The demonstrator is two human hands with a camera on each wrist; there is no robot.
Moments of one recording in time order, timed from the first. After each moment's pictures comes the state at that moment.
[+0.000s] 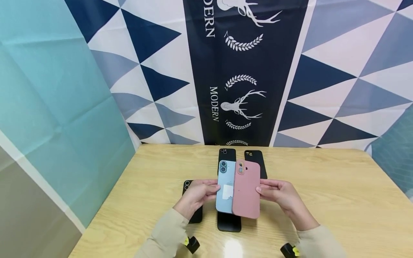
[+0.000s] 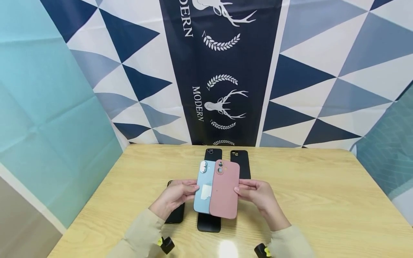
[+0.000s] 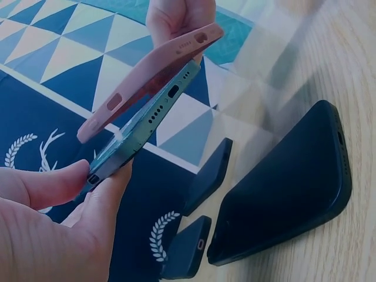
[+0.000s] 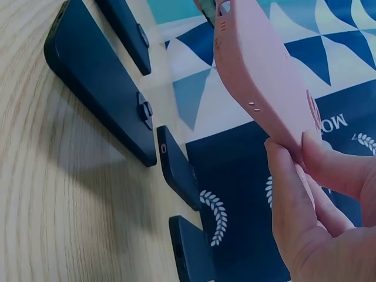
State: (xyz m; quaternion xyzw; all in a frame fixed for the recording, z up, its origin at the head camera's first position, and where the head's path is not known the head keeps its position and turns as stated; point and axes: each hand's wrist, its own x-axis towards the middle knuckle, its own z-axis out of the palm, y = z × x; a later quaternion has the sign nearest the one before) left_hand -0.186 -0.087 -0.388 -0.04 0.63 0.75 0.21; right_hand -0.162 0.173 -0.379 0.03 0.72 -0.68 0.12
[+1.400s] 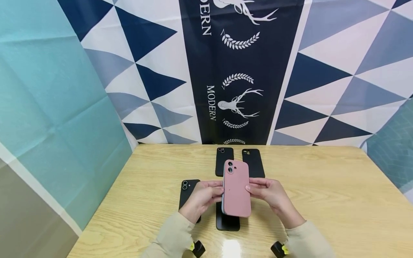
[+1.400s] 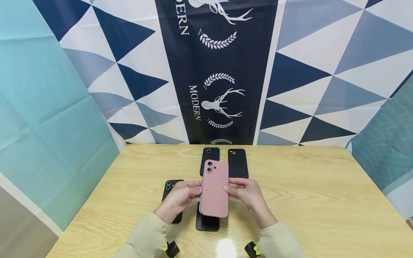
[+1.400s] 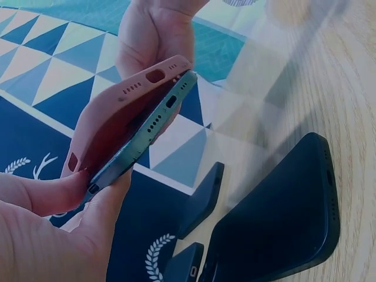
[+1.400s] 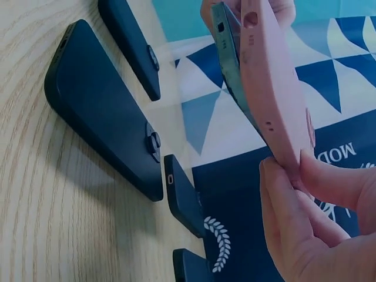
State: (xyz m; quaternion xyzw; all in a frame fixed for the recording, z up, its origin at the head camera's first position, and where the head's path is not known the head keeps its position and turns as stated) left_hand -0.179 -0.067 -0.387 -0.04 0.64 0.74 0.20; right_hand -0.162 0.145 -0.376 0.05 0.73 -0.68 0.10
